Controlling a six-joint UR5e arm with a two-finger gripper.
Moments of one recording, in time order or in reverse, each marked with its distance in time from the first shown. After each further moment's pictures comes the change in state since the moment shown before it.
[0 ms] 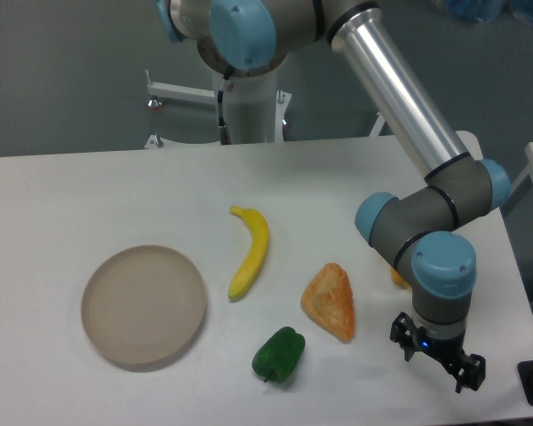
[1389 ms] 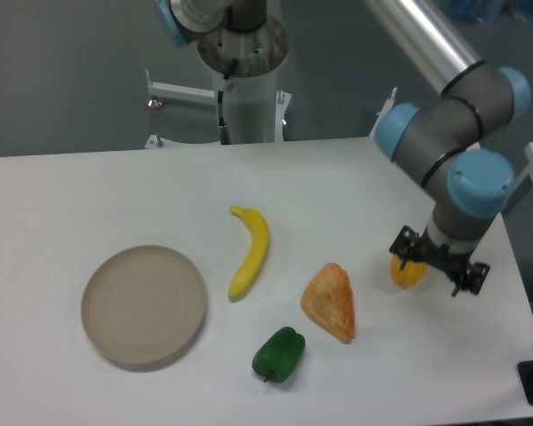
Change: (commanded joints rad) arm 0.184 0.342 -0.345 -0.304 -0.131 -0.048
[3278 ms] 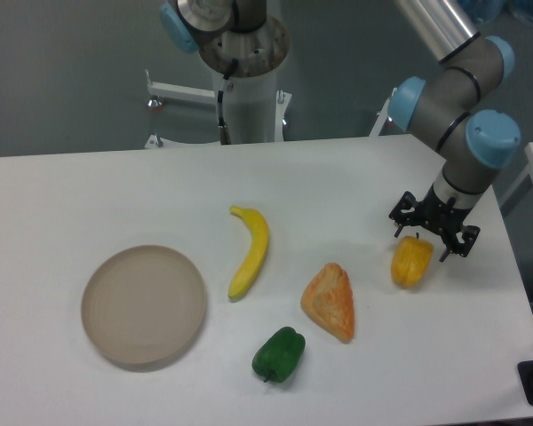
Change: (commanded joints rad) arm 0.069 0.055 -0.293 0.242 -0.074 0.147
